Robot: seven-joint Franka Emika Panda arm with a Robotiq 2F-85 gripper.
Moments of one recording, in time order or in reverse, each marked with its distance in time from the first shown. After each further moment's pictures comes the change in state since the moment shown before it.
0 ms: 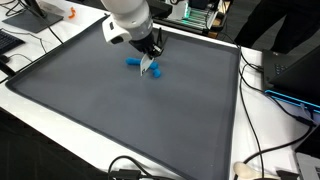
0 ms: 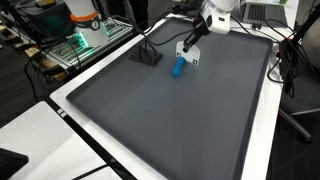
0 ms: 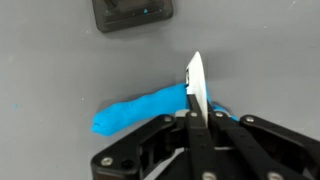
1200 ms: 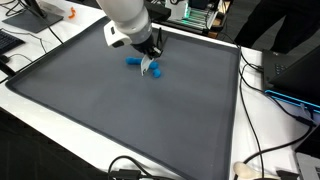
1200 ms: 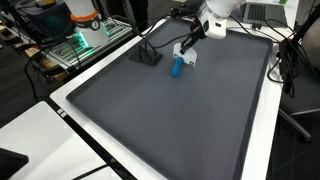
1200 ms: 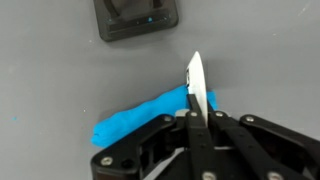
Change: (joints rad) arm -0.002 0.020 -0.006 -0.001 0.000 -0.024 0.000
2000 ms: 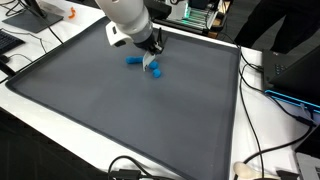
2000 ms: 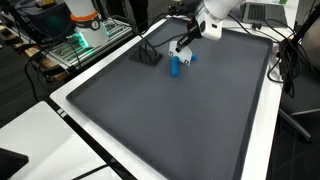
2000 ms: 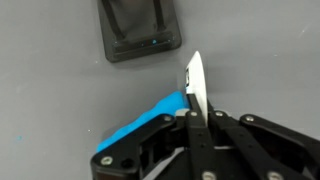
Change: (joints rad) arm 0.000 -0.003 -0.003 -0.002 0.007 -0.071 0.000
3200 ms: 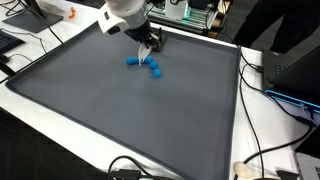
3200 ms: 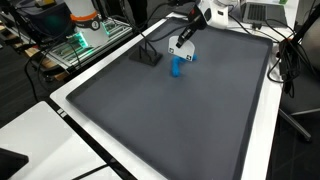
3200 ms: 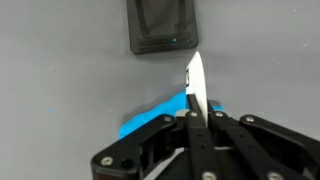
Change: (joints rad) arm -0.008 -0.065 -0.004 0.000 -0.046 -0.027 -0.105
